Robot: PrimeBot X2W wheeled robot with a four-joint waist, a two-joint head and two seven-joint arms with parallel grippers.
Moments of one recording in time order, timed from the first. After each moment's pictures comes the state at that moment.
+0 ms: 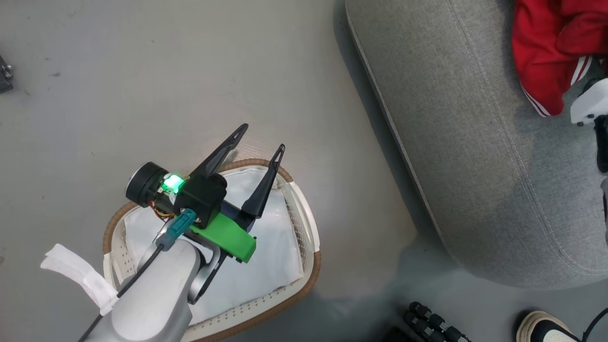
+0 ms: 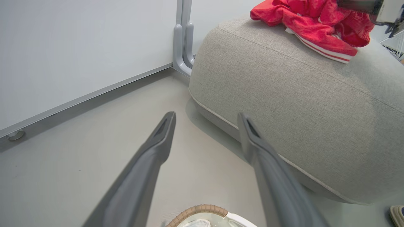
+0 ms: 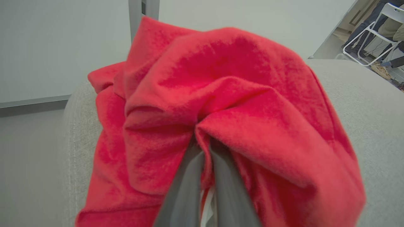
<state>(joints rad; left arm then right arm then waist) -0.50 0.25 -0.60 0.28 -0.29 -0.13 -0.26 -0.86 -0.30 -0.20 0.78 0.12 0.13 -0.26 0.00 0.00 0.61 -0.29</state>
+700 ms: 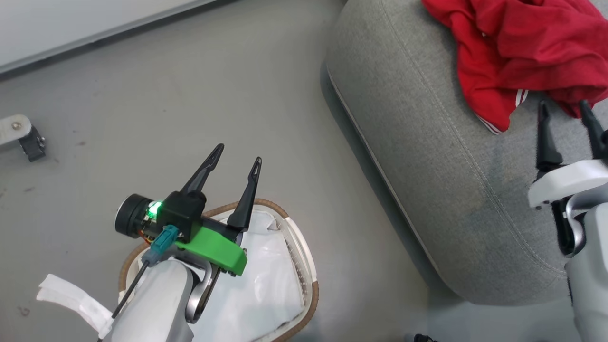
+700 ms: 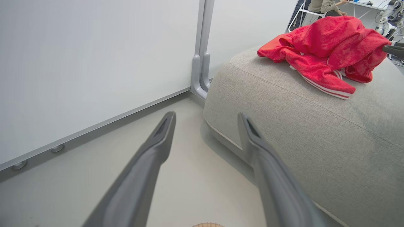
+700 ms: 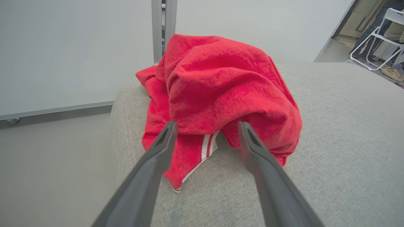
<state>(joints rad) -0.38 0.18 -0.44 0.30 -0.26 -0.13 -0.26 -0.51 -0.22 -0.16 0.50 0.14 0.13 -0.26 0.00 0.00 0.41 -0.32</state>
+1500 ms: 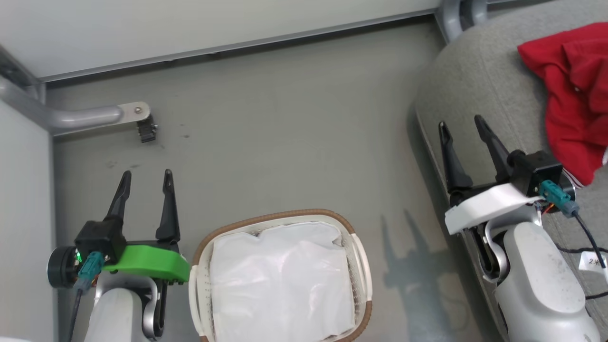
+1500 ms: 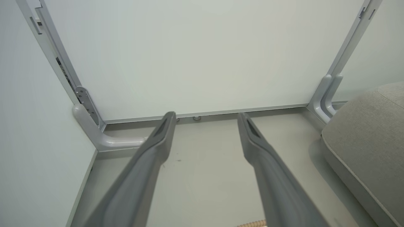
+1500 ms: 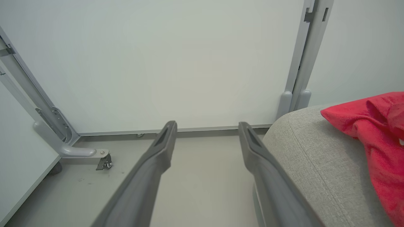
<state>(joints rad) -0.24 0.06 -0.02 0.31 -0.15 -0.13 -0.26 -0.43 -0.07 0.06 0.36 0.20 0.13 -0.26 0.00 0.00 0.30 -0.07</state>
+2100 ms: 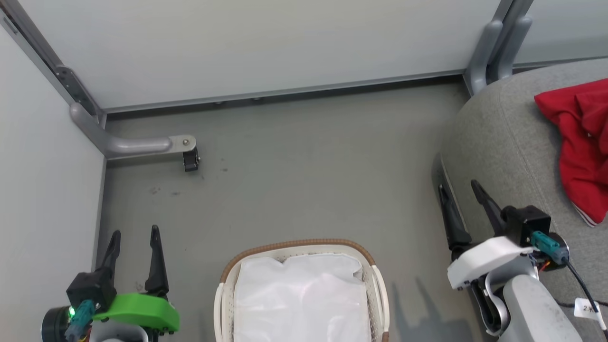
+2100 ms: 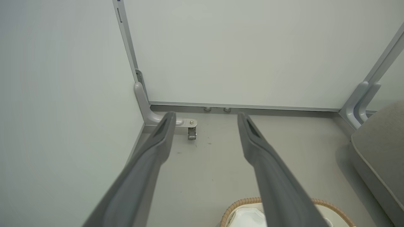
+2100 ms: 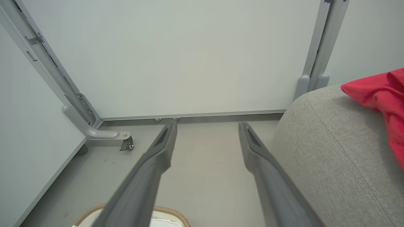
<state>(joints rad) -0.09 0.05 0.06 0.34 -0.16 -0.13 -0.26 -0.27 -0.07 0.06 0.41 0.22 0.13 -0.26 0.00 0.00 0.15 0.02</state>
